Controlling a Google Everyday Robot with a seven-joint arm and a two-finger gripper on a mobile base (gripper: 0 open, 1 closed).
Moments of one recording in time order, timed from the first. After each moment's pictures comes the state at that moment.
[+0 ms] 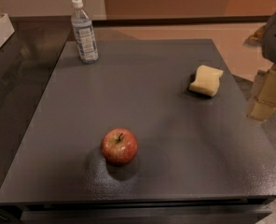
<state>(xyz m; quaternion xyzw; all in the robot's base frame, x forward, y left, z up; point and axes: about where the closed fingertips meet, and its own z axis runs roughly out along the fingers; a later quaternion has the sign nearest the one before) 0.438 -0.217 0.976 -0.60 0.78 -0.03 0.16</state>
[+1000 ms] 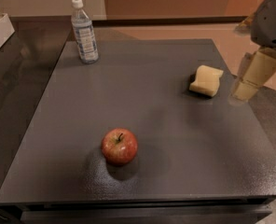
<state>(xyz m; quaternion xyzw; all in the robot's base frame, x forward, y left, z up) 0.475 -0.204 0.986 -0.59 0.78 -0.01 0.20</state>
